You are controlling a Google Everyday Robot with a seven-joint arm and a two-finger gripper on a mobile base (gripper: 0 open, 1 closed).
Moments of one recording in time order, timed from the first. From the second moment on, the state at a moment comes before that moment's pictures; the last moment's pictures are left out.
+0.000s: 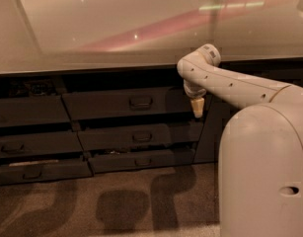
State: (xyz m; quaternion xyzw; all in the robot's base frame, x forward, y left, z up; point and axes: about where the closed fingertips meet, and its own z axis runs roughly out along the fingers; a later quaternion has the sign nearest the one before) arm 0.784 -0.204 0.637 -0.73 0.64 -0.21 0.10
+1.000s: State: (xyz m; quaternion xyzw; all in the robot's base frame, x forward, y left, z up) arm 0.777 -0.196 0.632 -0.77 0.60 -0.13 0.16
